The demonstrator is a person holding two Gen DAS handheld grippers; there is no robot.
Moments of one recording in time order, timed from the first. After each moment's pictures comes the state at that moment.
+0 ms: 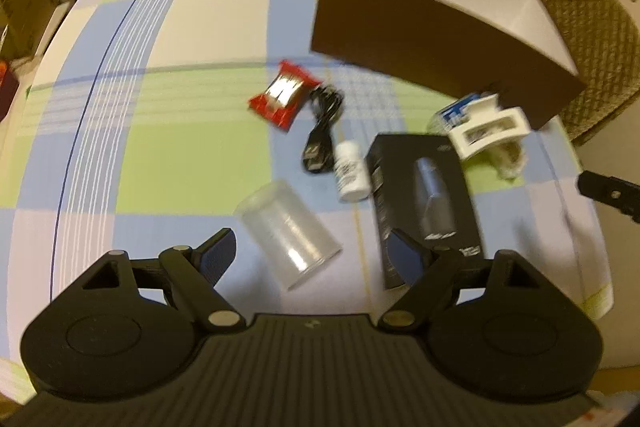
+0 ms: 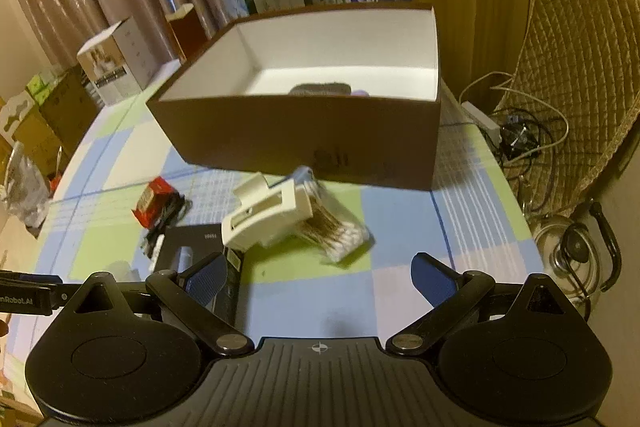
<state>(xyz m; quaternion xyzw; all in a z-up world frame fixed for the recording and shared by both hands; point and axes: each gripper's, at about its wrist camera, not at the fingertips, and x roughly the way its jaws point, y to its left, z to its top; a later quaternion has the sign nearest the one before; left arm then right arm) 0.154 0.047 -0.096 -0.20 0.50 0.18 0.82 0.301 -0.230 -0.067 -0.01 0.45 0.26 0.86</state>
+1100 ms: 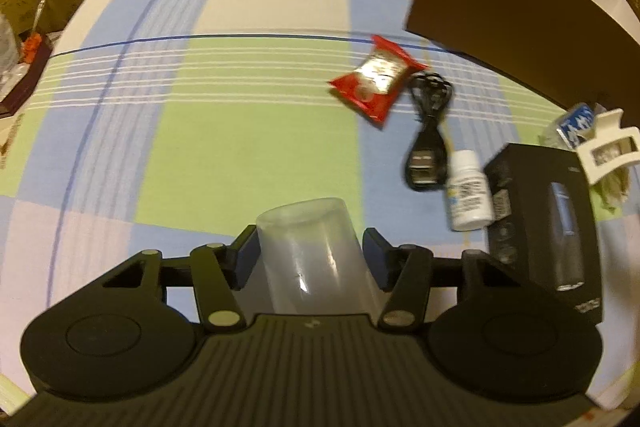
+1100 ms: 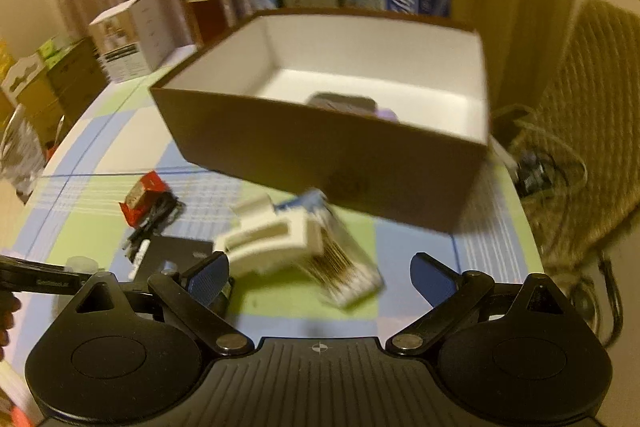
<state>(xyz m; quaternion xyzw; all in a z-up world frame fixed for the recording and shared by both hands) 0.173 0.095 -0.157 -0.20 0.51 0.26 0.80 0.326 -0.187 -0.082 -0.07 0.41 0.30 0.86</state>
